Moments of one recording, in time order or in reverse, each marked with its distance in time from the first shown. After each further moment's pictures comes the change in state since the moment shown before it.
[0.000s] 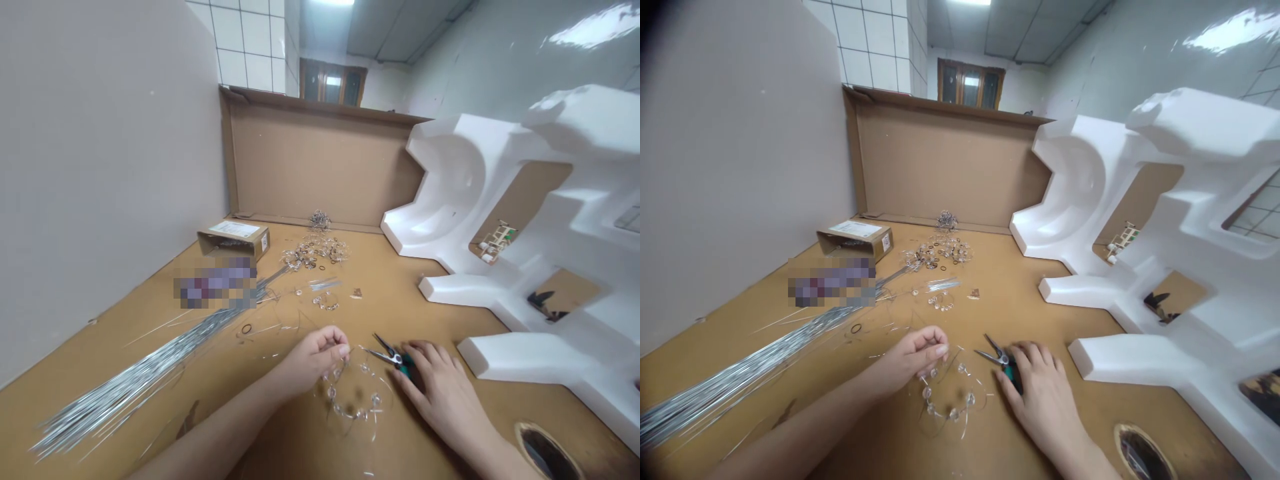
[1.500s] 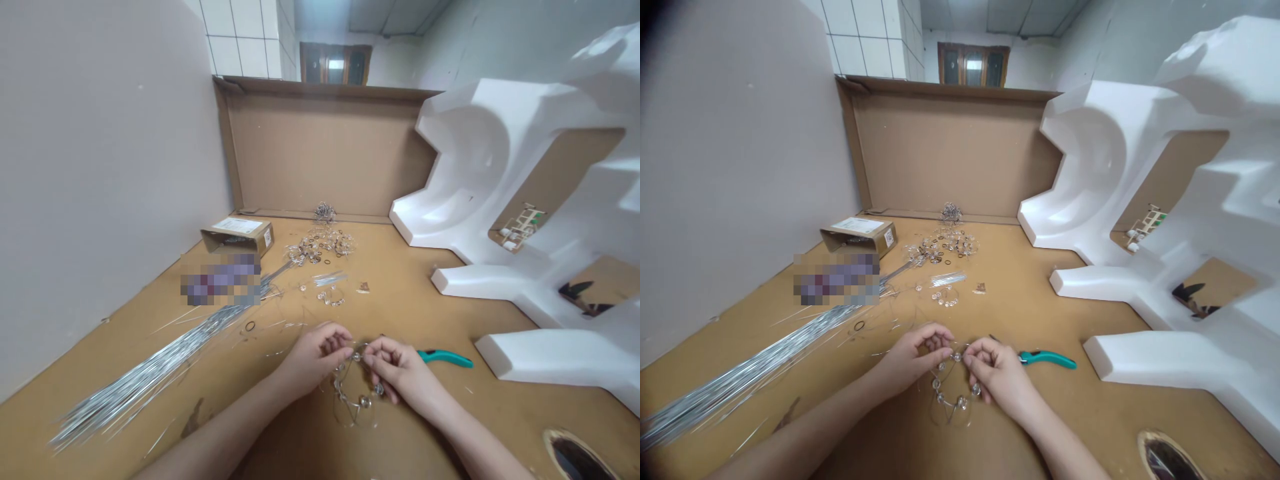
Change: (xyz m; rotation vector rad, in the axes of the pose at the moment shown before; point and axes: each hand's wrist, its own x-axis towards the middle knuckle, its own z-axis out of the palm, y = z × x) left_hand 0.004 -0.007 -0.003 0.479 0.170 0.100; right_hand 0.038 -0.039 0.038 1.253 -0.468 0.392
